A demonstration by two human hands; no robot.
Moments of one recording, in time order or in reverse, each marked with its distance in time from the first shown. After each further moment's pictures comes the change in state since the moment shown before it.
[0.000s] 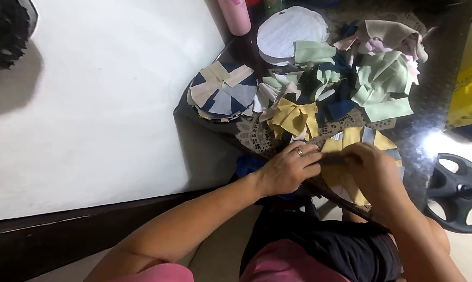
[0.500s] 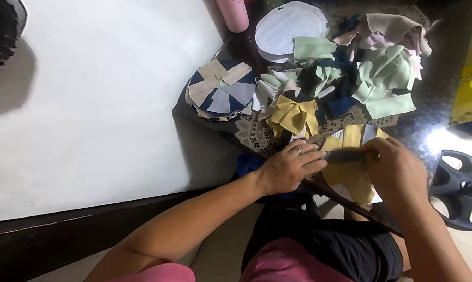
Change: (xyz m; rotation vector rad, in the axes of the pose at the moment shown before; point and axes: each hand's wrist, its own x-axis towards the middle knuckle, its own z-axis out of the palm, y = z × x) left_hand -0.003 -0.002 0.006 0.007 0.036 0.004; right_hand -0.002 0.013 -0.012 -0.252 0.126 0.106
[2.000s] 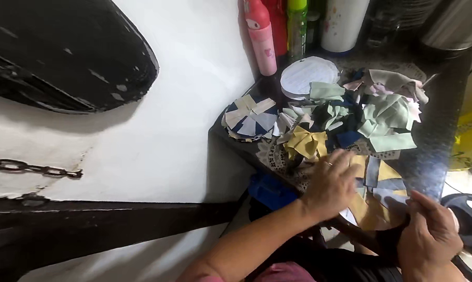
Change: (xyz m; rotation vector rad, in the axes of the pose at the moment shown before) left_hand 0.079 0.058 0.002 -0.047 0.107 -0.563; right_hand -0.047 0.054 0.038 0.757 0.636 -0.019
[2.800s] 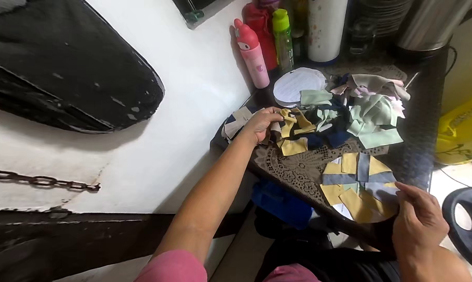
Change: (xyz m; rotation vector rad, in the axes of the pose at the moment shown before) left_hand 0.088 -0.135 -0.117 -0.841 0.000 -0.743; right_hand 0.000 0.000 0.002 0.025 0.028 -0.003
